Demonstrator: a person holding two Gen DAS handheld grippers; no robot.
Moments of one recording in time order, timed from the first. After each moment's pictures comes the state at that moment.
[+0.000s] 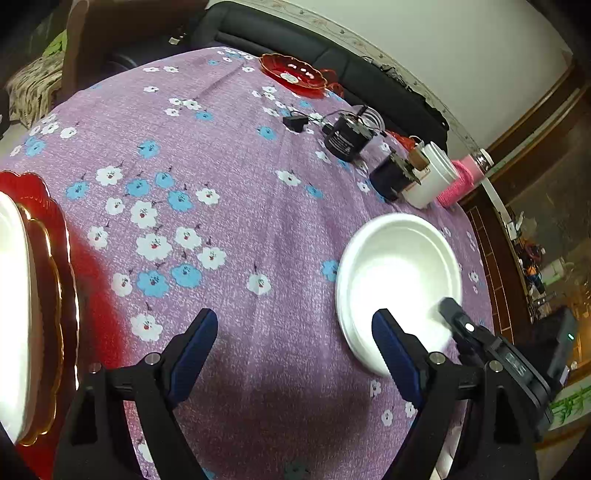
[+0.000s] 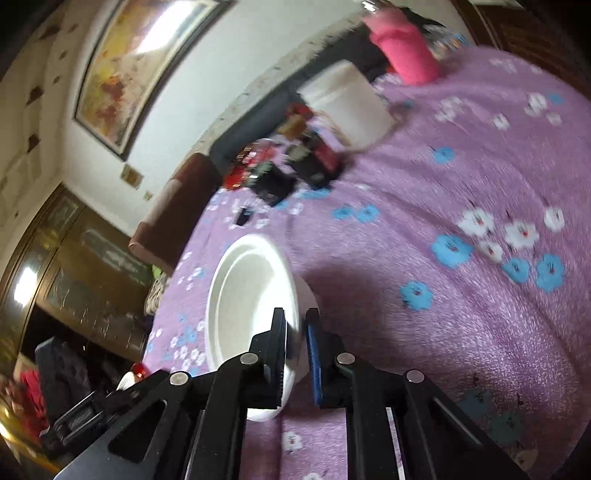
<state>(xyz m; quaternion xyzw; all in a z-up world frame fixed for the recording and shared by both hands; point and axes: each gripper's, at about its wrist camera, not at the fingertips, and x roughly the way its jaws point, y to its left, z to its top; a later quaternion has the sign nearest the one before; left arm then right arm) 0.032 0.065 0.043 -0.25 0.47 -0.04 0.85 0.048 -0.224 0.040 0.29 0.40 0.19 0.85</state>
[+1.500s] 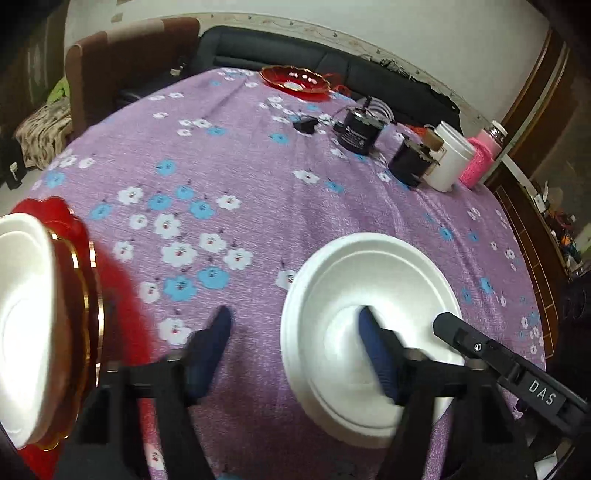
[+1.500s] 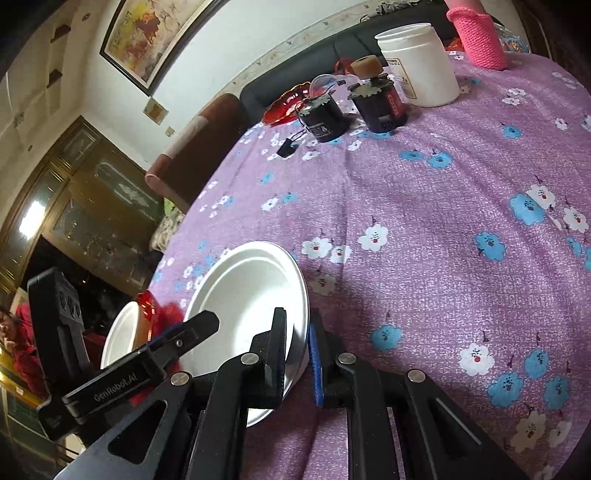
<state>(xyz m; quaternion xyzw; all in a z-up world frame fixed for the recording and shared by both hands) 0.022 0.052 0.035 -0.15 0.47 0.00 0.87 0.042 -0.166 0.027 0.21 0.47 0.26 0.82</state>
